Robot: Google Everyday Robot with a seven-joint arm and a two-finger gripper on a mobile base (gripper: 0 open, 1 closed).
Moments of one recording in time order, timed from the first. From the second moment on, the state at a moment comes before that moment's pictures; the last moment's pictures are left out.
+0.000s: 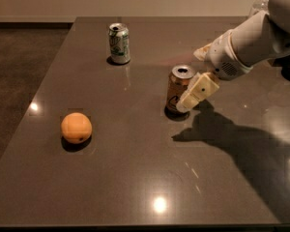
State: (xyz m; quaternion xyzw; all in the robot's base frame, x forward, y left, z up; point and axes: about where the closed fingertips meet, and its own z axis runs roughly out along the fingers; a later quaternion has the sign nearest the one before) arm 0.548 -0.114 0.907 -0.55 0.76 0.12 0.32
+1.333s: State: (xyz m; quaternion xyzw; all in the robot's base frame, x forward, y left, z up) arm 0.542 -0.089 0.943 -0.59 0.75 0.12 0.28
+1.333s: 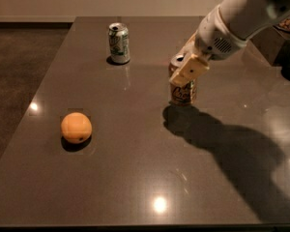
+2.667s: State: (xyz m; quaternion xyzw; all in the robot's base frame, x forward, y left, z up) arm 0.550 -0.078 0.904 -0.66 0.75 -0.01 0.04
